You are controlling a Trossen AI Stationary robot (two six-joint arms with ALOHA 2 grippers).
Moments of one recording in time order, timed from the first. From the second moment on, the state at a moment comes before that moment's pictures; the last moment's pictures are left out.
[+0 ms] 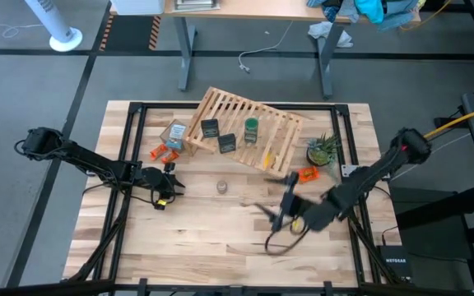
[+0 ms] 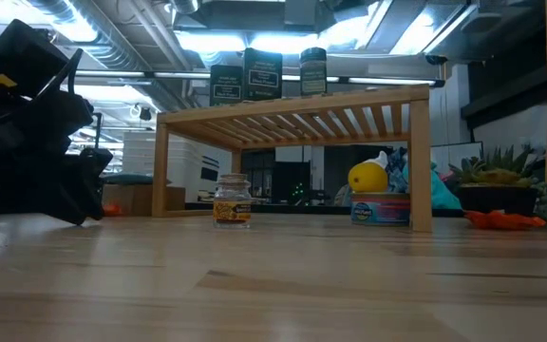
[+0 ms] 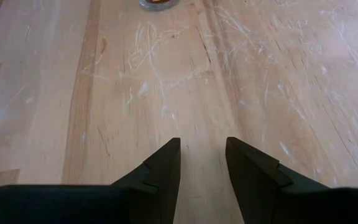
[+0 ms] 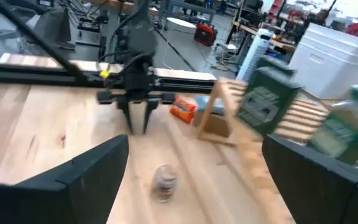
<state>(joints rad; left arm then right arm) -0.15 0.96 0.01 0.27 -0.12 0.10 0.61 1.40 0.89 0.16 0.98 0.08</state>
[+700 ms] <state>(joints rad) -0.15 0.96 0.01 0.27 -0.12 0.10 0.67 1.85 0.89 0.58 0.95 0.28</state>
